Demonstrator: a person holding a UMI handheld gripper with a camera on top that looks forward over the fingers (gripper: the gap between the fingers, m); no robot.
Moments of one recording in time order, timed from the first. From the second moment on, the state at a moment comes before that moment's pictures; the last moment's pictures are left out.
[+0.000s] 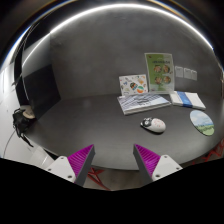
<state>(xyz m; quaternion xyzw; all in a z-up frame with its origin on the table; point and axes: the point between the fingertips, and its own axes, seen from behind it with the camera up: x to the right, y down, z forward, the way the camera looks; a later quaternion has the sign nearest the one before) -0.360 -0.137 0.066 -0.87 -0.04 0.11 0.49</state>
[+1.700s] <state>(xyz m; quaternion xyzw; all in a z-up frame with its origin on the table) 0.033 0.039 0.174 -0.81 0.01 -0.12 0.58</state>
